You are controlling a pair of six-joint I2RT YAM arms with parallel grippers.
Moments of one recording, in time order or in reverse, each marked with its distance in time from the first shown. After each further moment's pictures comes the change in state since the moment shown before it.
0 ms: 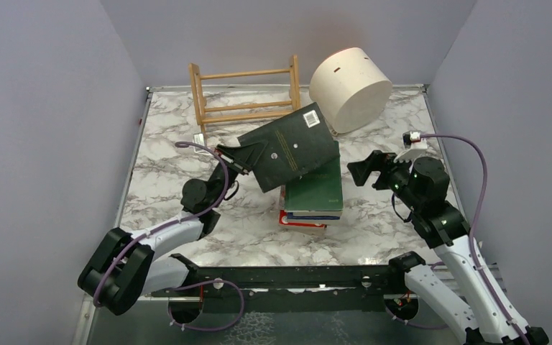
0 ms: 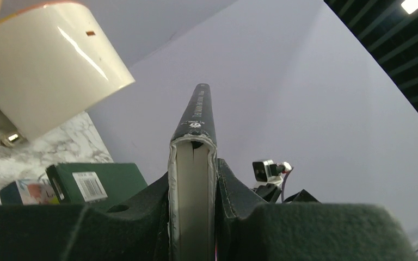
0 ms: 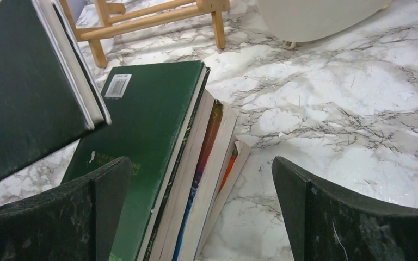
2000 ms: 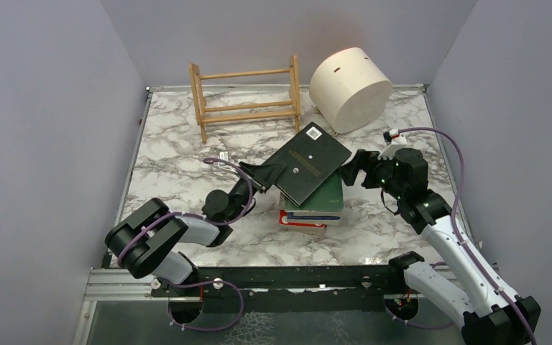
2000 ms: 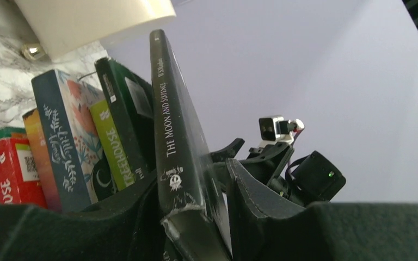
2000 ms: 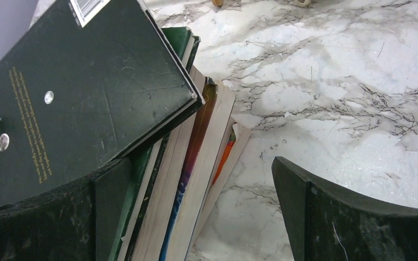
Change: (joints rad) left arm -0.235 0.276 -0.101 0.213 -0.156 -0.039; right arm 0.000 0.166 -0.045 0.068 -0.077 -0.011
